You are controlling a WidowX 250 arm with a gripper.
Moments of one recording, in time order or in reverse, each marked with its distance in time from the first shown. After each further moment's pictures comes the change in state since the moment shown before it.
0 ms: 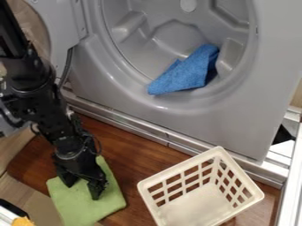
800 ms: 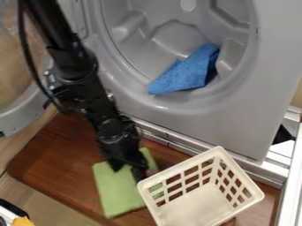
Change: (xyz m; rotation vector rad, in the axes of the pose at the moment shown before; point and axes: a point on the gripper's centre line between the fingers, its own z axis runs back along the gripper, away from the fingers) arm 0.057 -0.064 0.003 -0.141 -0.066 -0.192
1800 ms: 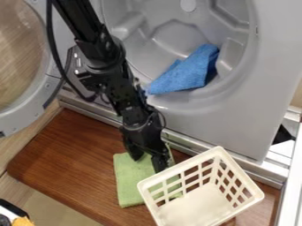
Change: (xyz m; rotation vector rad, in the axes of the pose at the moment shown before) arm 0.031 -0.016 0.005 -0.012 0.003 -0.051
